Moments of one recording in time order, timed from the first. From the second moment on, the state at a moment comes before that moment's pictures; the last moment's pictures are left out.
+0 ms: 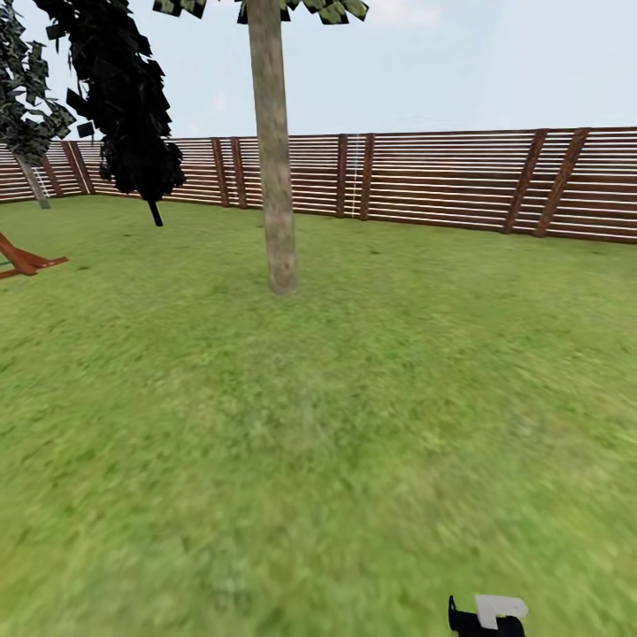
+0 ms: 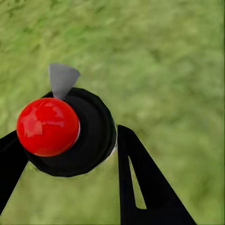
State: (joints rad) left arm -0.19 0.17 -0.07 -0.04 0.23 -0.80 0.11; right arm -0.41 -0.05 -0.50 -0.07 0.51 -0.50 -0.24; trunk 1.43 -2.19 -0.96
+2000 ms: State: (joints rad) left arm -0.19 0.17 -0.06 -0.04 0.26 -0.80 0.12; right arm -0.41 -0.05 -0.49 -0.06 0.61 -0.50 -0.24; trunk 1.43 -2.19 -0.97
